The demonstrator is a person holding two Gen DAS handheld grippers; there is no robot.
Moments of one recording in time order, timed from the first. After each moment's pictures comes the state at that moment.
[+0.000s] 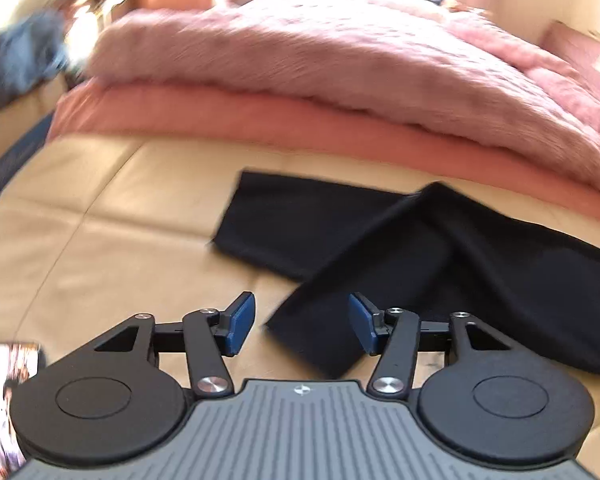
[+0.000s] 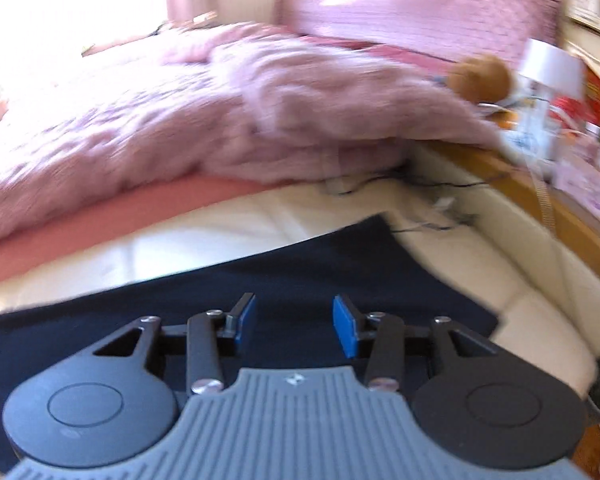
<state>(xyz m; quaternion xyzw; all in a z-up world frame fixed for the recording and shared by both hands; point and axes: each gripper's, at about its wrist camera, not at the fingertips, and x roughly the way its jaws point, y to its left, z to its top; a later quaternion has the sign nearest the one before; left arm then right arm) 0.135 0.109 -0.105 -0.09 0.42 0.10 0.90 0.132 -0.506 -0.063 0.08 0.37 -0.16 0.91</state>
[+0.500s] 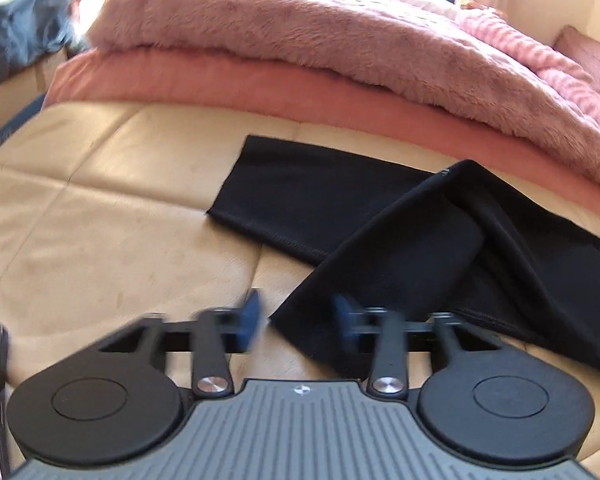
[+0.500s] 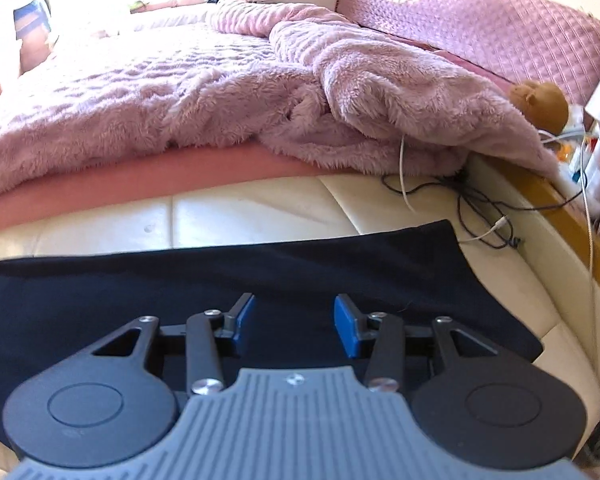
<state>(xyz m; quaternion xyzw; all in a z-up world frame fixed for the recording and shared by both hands) 0.142 0.117 -0.138 -0.09 0.42 0.09 0.90 0.150 -0.481 -0.069 0.01 0.40 -0.11 0.91</state>
